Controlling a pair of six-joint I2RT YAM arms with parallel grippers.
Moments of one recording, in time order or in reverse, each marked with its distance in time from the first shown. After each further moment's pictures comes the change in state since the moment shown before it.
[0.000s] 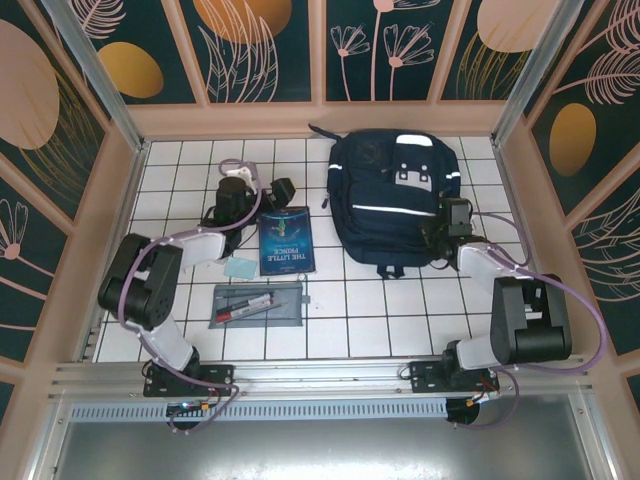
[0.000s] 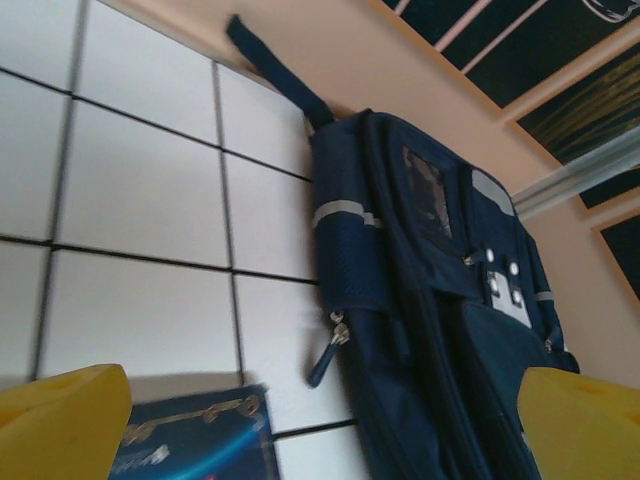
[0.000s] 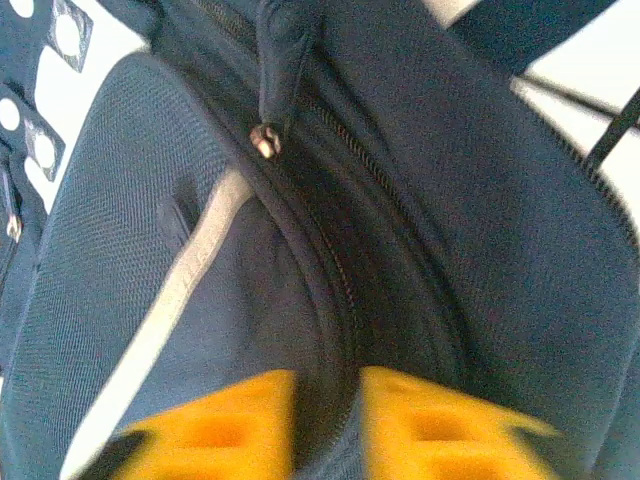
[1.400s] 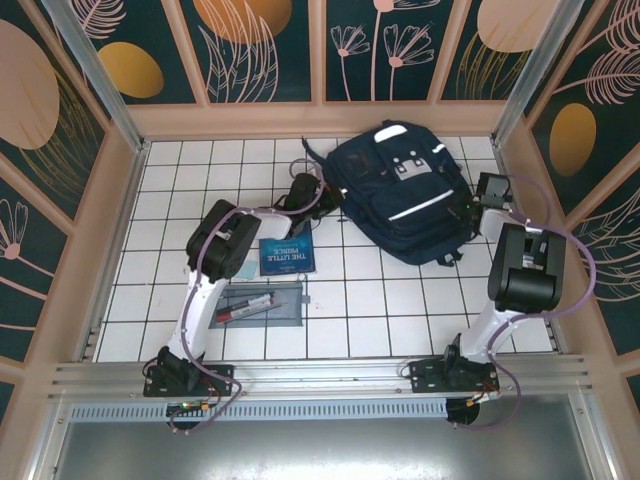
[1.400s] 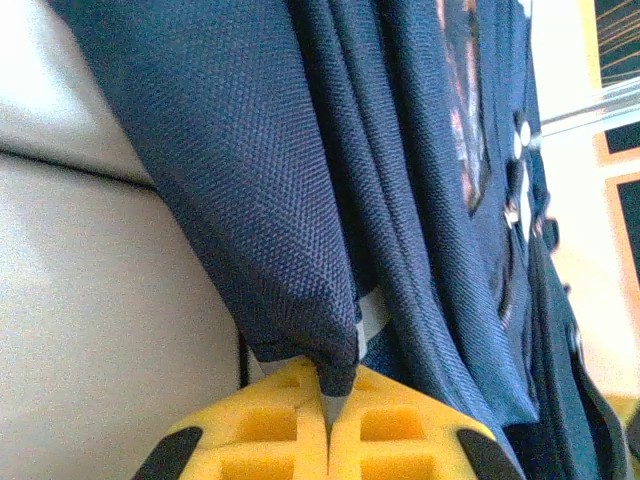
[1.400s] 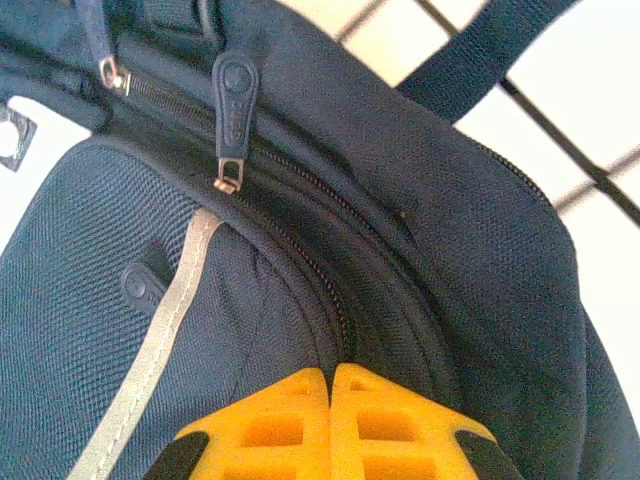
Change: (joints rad) left arm -0.214 0.549 0.483 -0.032 -0.005 -0.306; right arm -0.230 0.367 0.362 0.003 -0.133 -0.635
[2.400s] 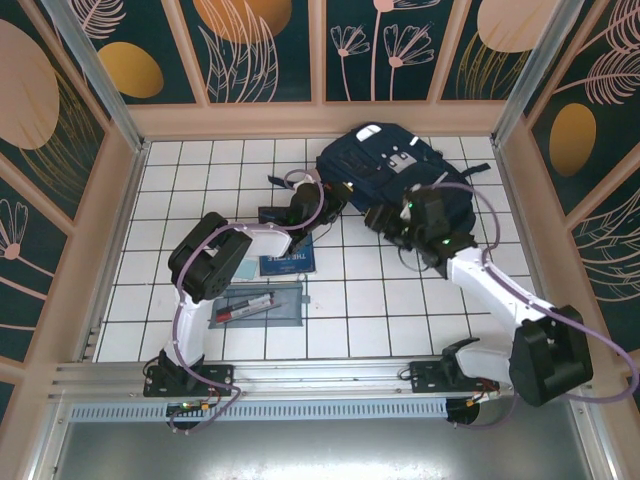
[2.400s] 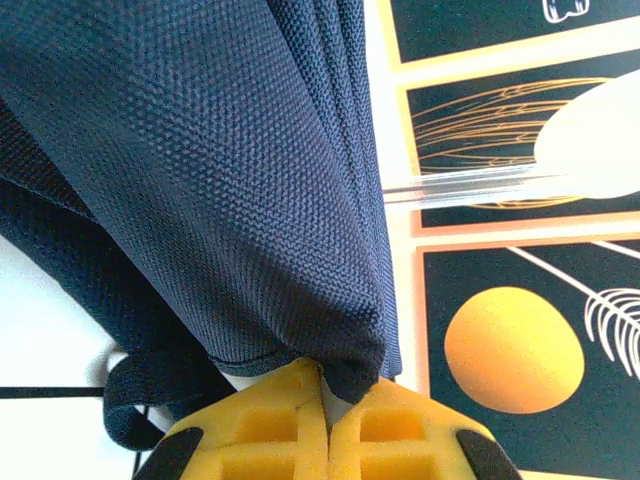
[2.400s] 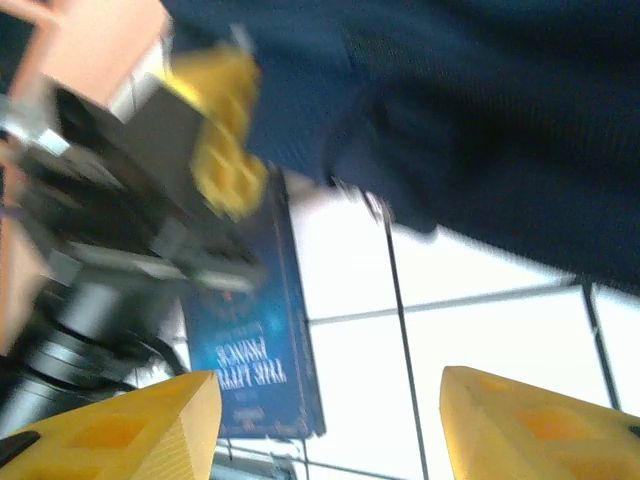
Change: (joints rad) left arm -0.119 -0.200 -0.174 0.216 -0.181 -0.360; right arm 0.601 -0.542 -0.289 -0.090 -0.077 0.342
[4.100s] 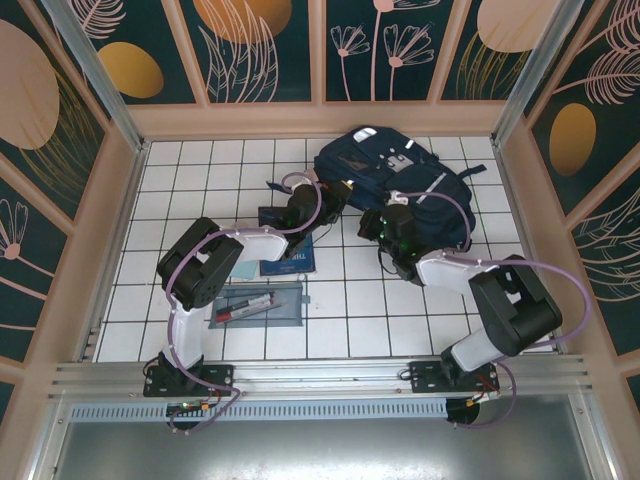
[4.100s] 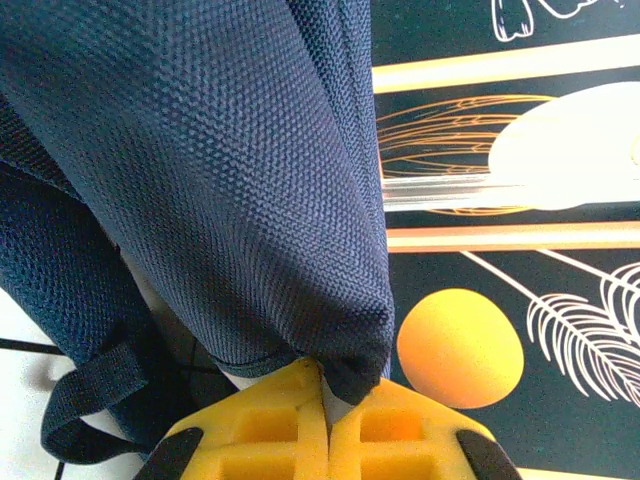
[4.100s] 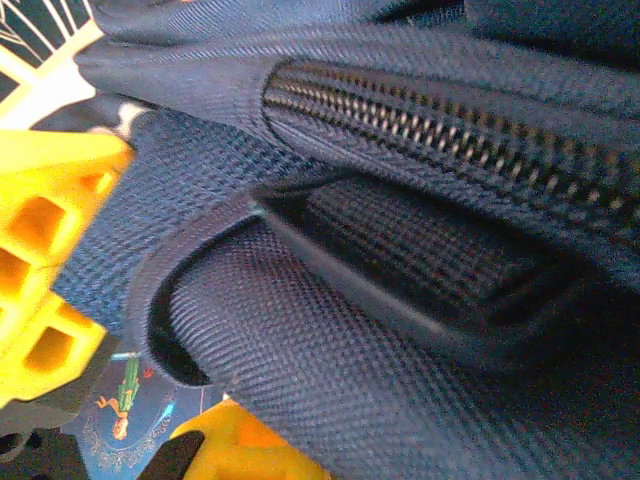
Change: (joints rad) left arm -0.021 -0.083 -0.059 0.013 -0.029 -0.080; right arm 0.089 0.256 -0.103 0.581 0.323 -0.188
